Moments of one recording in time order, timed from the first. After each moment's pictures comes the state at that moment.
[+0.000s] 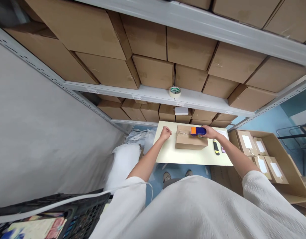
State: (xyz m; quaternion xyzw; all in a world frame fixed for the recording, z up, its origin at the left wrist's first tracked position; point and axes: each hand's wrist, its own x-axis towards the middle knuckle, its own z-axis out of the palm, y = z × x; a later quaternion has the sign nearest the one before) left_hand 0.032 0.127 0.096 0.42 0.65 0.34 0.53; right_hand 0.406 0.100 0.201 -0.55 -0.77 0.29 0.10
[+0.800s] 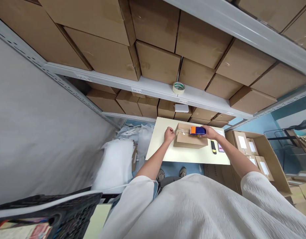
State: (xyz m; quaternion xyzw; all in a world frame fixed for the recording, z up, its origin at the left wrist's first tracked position) left_hand 0.067 0.108 0.055 0.46 0.66 0.37 0.46; right_hand 0.383 0.093 0.217 -0.57 -0.78 0.25 0.05
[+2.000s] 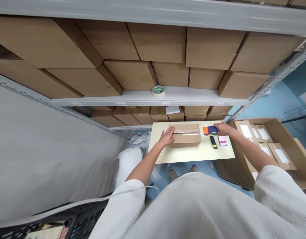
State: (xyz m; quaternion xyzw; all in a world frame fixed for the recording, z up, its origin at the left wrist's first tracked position) left_hand 0.079 0.101 0.128 0.83 0.50 -0.04 0.26; right_hand 0.541 0.064 0.227 -0.55 -0.81 0.13 -0.16
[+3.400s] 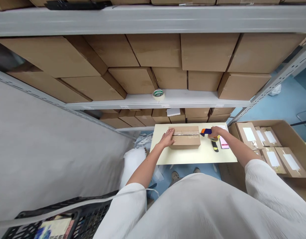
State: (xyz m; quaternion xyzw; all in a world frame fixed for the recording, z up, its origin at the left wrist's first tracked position) left_hand 0.091 0.103 0.135 0.80 0.53 -0.03 0.28; right_hand 0.519 0.104 0.169 -0.65 -0.68 0.27 -0.21
